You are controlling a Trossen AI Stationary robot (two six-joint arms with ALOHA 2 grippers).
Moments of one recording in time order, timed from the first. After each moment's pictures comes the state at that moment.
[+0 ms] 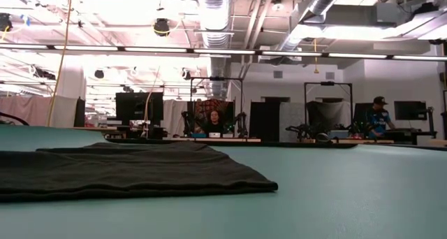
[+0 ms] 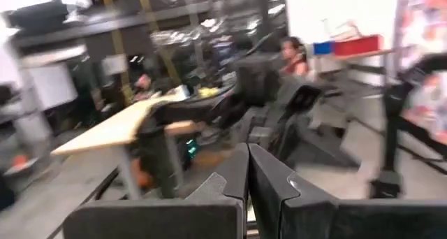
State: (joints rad) left arm -0.80 1.83 2.07 0.07 -0.88 0.38; right arm 1.06 1.57 1.63 -0.08 0.57 -0.36
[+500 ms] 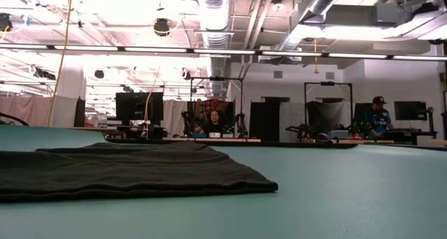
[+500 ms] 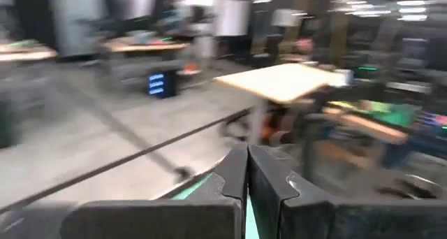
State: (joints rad) left arm -0.75 1.68 2.27 -0.21 -1.53 0.22; right arm 1.30 1.23 1.71 -0.07 1.18 -0.23
